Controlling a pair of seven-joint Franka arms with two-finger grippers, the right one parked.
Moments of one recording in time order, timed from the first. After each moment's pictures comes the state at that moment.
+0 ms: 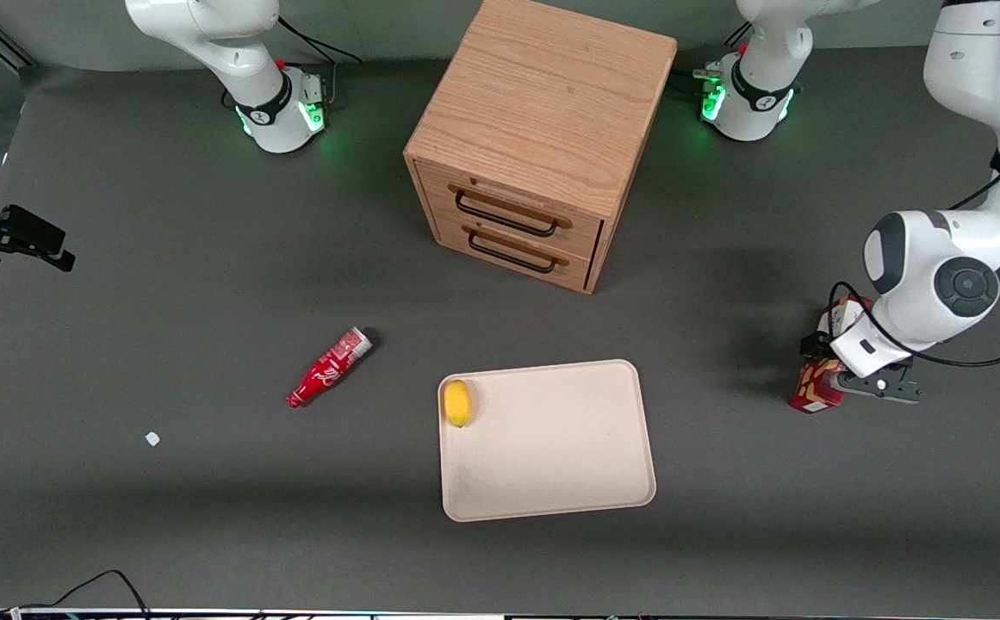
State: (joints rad) arm 0.14 0.40 -0.08 -2.07 0.16 2.47 0.17
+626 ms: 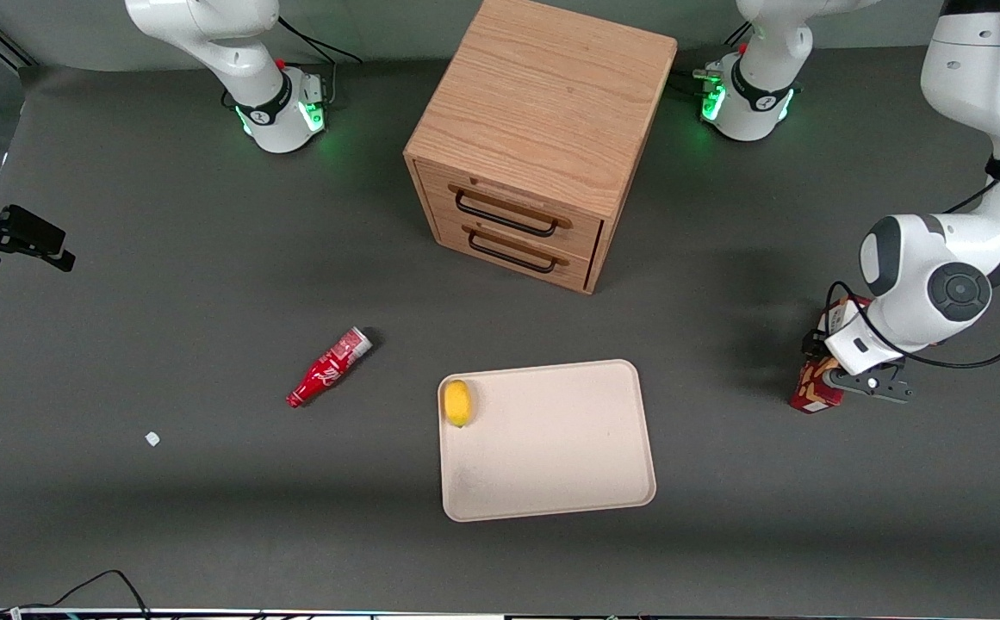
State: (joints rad) arm 0.14 0.41 -0.07 -2.07 0.16 2.47 0.23
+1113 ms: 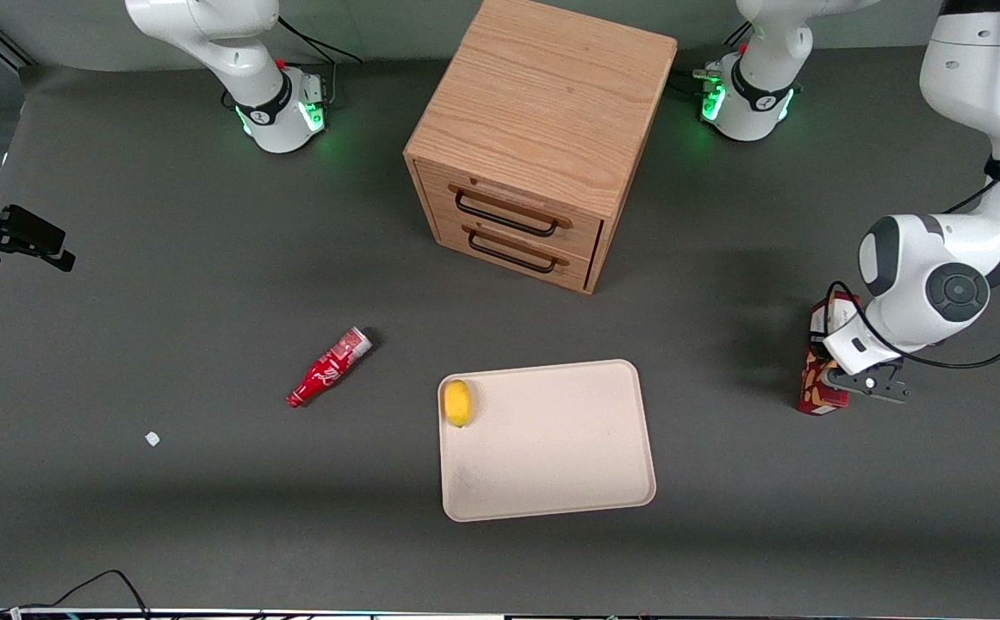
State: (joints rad) arm 0.14 0.41 -0.07 -2.07 0.16 2.47 0.23
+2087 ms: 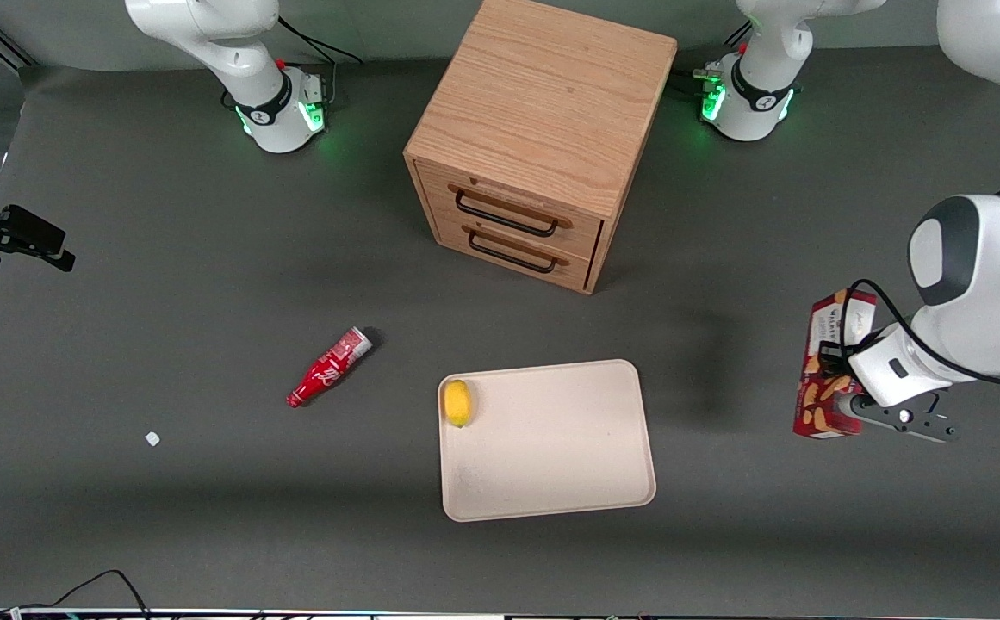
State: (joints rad) arm 0.00 0.41 -0.10 -1.50 -0.02 1.84 0.19
